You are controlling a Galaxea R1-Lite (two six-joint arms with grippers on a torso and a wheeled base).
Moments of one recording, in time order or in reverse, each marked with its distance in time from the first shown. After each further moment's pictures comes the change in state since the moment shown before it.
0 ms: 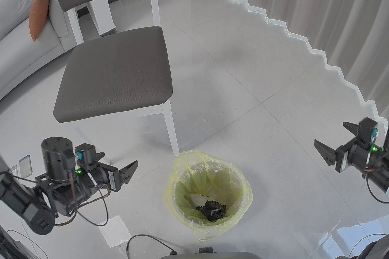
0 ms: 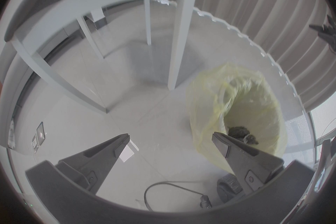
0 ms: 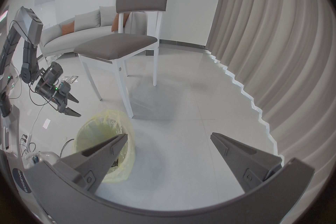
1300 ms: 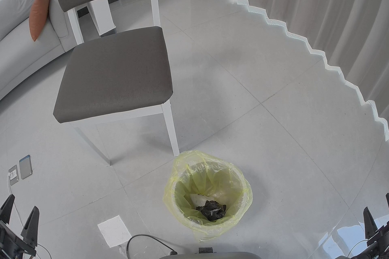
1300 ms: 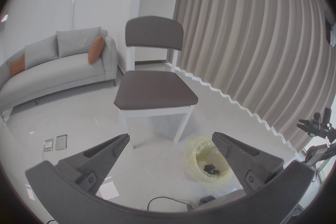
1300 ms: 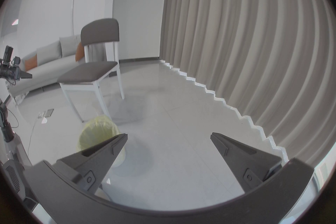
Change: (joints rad) left arm 0.317 -1.526 0.129 1.036 -0.065 -0.052; right arm -0.336 -1.273 0.336 0.711 0.143 0.198
